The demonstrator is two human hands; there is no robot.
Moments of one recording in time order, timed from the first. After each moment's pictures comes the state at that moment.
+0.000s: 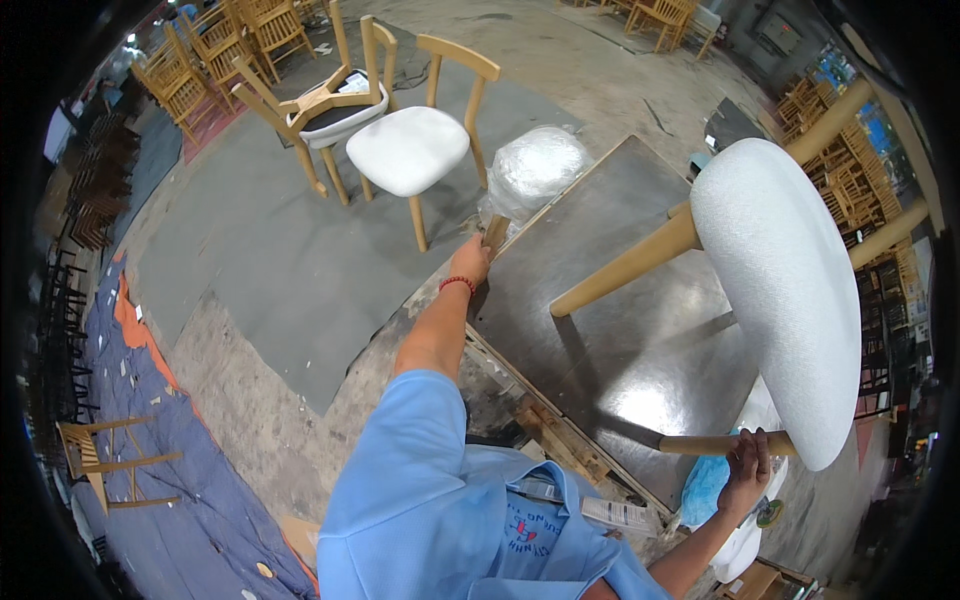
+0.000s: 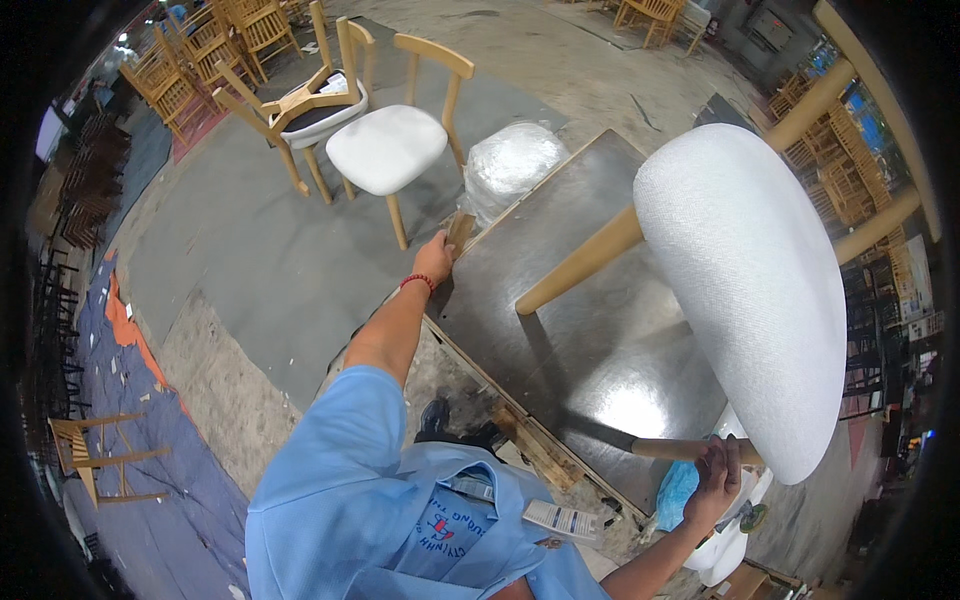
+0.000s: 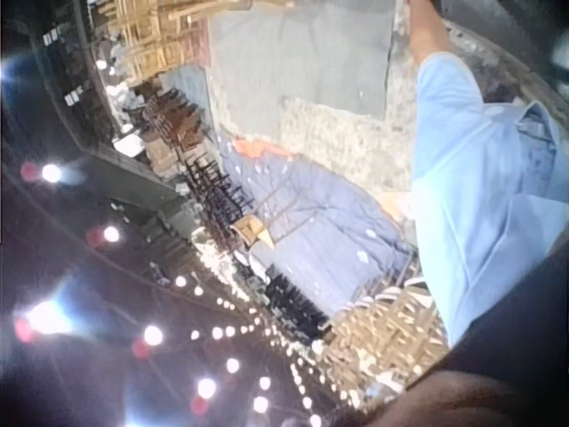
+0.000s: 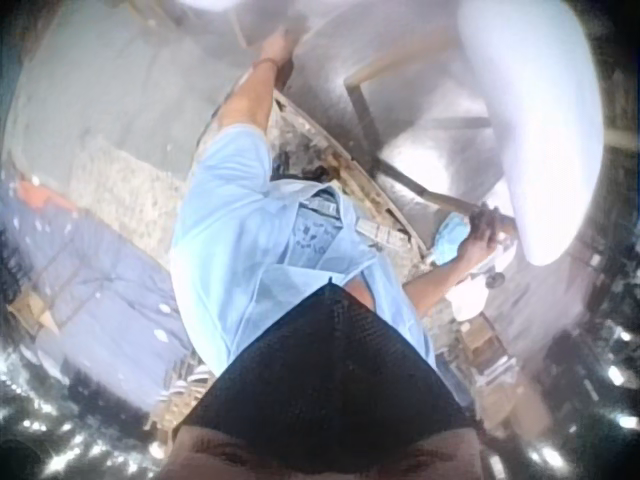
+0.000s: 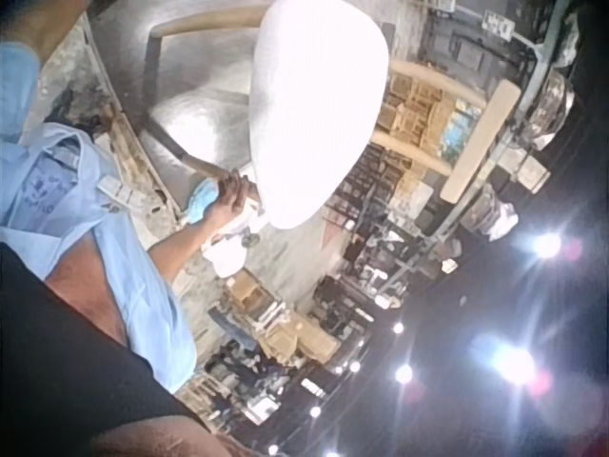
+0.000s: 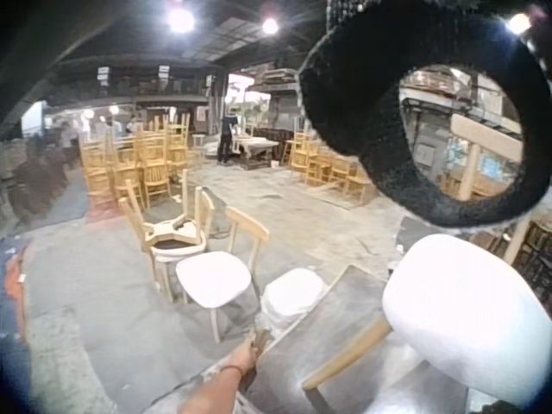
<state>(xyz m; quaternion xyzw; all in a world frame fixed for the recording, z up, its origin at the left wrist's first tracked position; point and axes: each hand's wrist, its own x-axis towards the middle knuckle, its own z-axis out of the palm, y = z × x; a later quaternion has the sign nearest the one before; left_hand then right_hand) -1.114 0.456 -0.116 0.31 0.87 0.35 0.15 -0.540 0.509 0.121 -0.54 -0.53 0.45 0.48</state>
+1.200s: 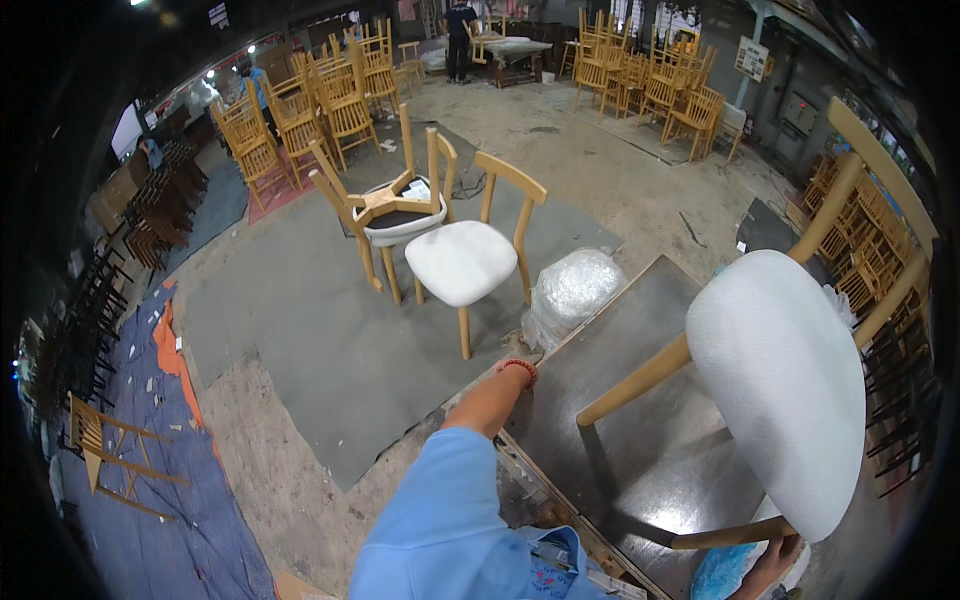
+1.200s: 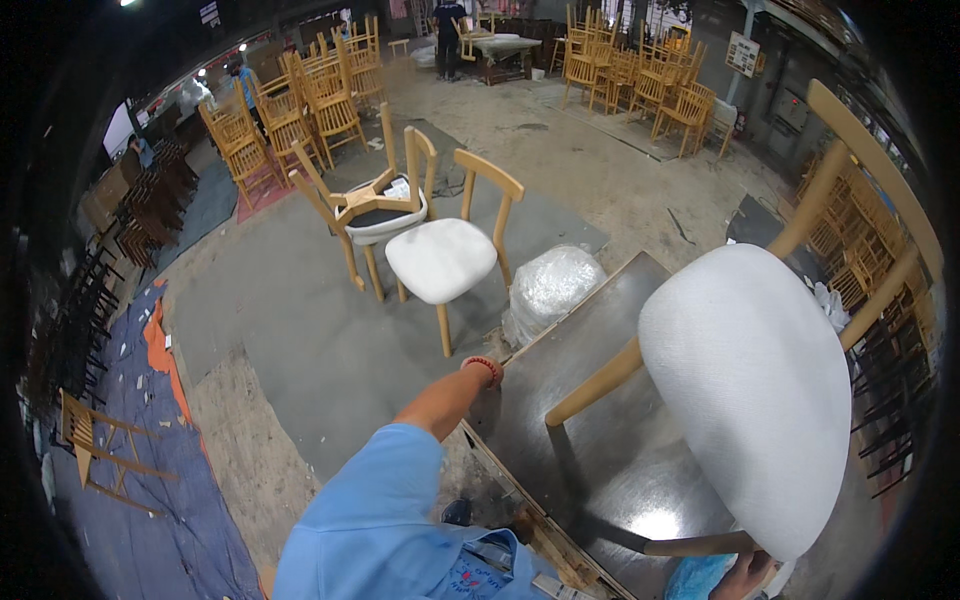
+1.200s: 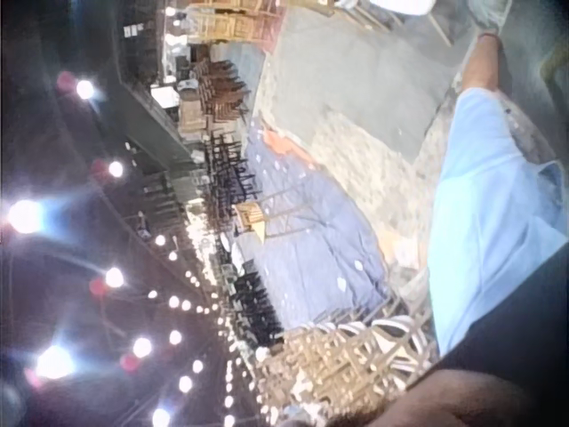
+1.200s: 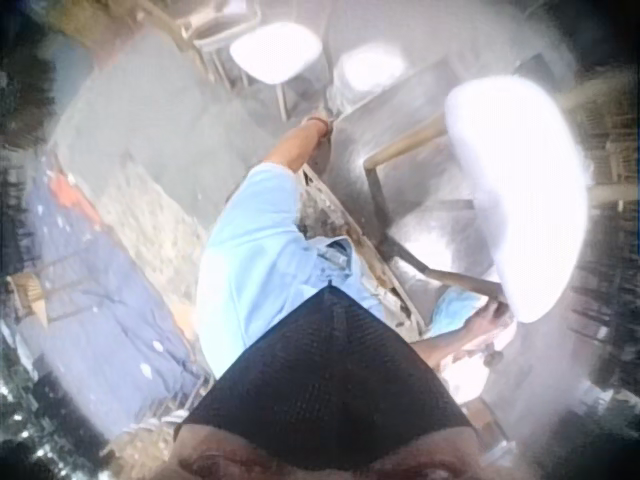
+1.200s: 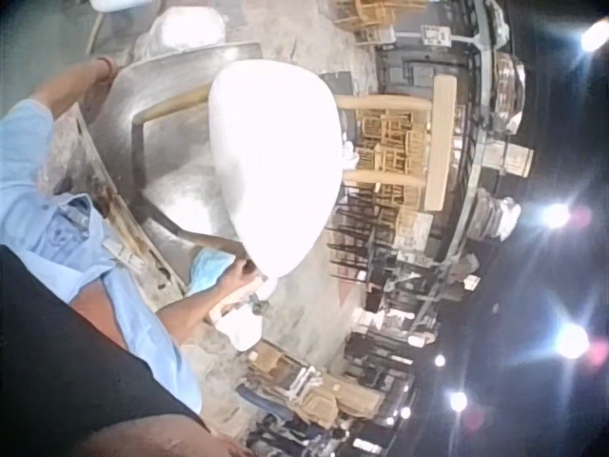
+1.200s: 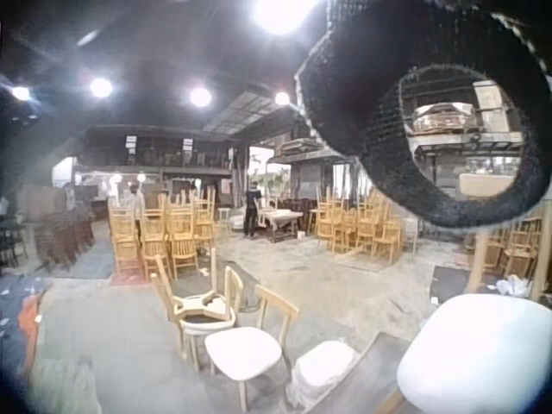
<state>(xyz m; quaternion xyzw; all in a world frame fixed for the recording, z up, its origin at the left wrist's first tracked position) -1.128 0.514 -0.114 0.45 0.83 -0.09 0.31 -0.487 0.549 0.115 -0.55 -0.60 0.21 0.54</state>
